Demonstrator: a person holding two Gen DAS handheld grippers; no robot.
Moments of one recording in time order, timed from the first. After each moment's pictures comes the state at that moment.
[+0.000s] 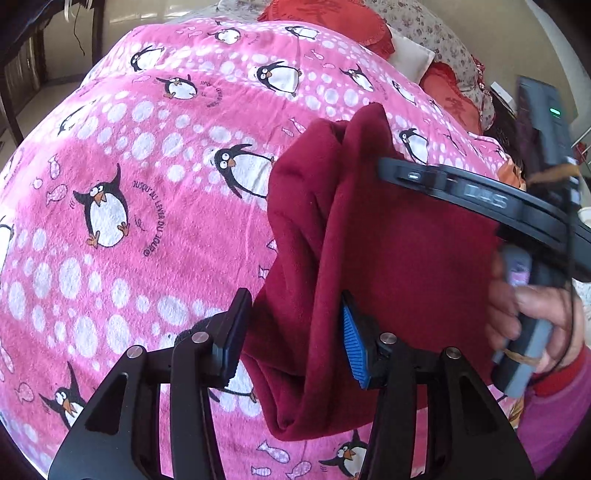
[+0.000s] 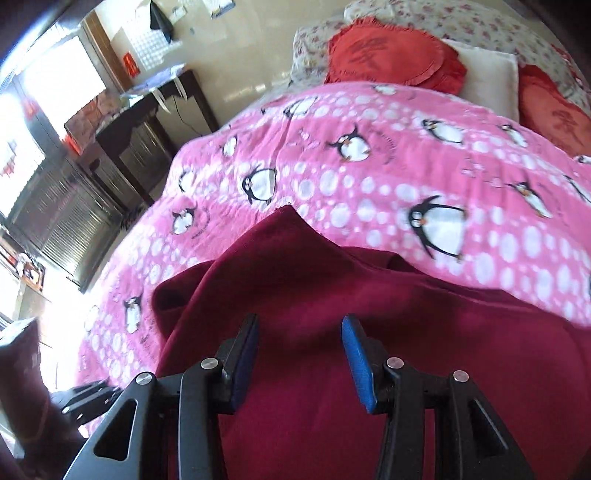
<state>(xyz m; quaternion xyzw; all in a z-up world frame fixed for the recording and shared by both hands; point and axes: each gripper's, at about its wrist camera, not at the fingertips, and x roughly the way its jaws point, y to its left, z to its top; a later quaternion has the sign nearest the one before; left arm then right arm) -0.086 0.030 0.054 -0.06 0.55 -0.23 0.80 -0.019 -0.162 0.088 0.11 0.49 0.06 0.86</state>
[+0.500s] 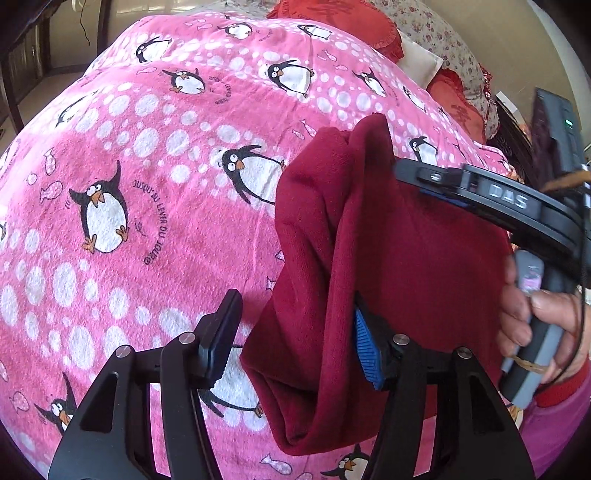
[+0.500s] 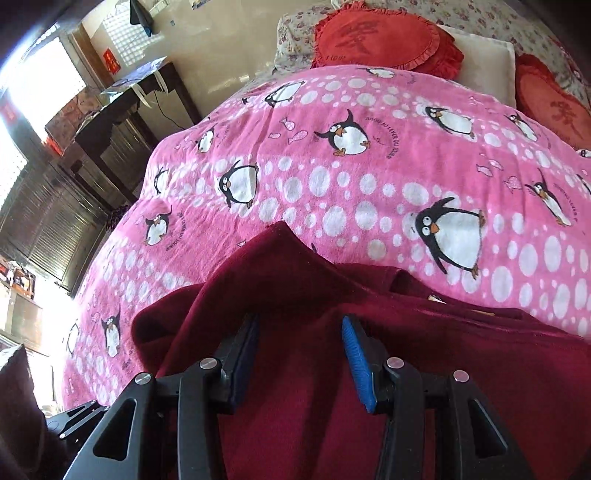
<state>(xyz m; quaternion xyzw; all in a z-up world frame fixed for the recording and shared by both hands) -0.074 0.033 0.049 -0.08 0.55 -0.22 0.80 -0.014 -0.171 0.100 0.12 0.49 0.04 0.86</state>
